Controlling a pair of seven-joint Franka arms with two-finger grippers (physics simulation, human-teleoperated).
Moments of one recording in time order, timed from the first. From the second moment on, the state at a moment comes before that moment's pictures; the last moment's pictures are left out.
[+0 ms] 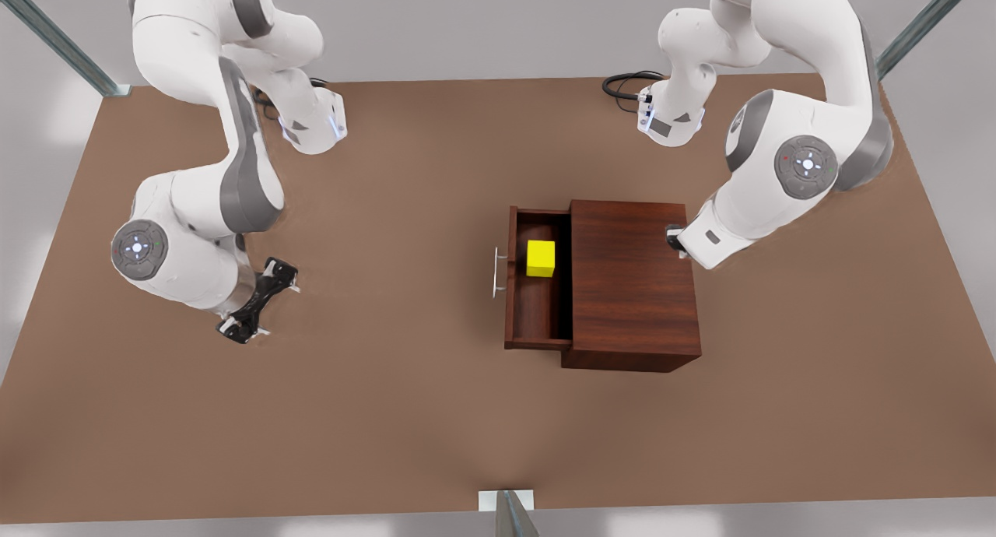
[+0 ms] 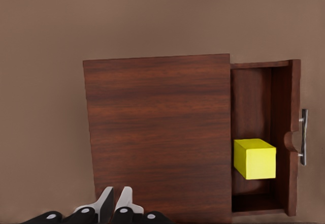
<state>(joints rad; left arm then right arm) -0.29 0.26 -0.05 -1.36 -0.05 1.51 -0.23 0.19 0.31 -0.09 -1.47 0.11 1.69 2.21</state>
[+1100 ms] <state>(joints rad) -0.86 0.71 0.01 -1.40 0.15 2.22 -2.32 0.12 0.11 -0.12 -1.83 -0.05 1.71 0.47</state>
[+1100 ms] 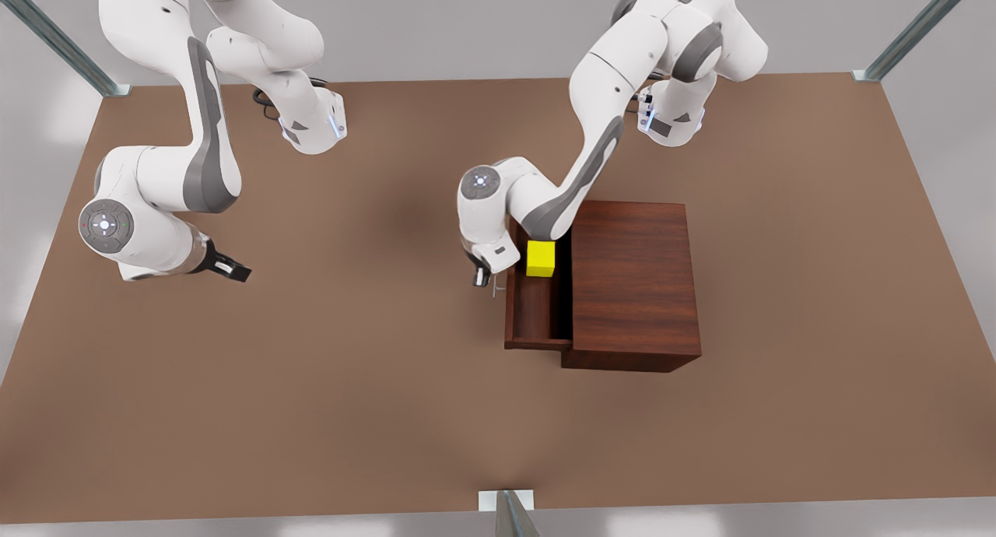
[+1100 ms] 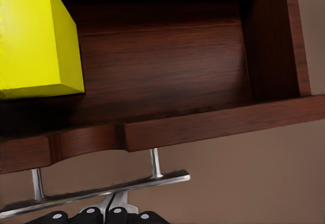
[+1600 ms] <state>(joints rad) -0.77 0.65 0.02 -1.46 0.15 2.04 -2.48 0.12 0.11 -0.12 -1.83 -0.05 1.71 0.28</state>
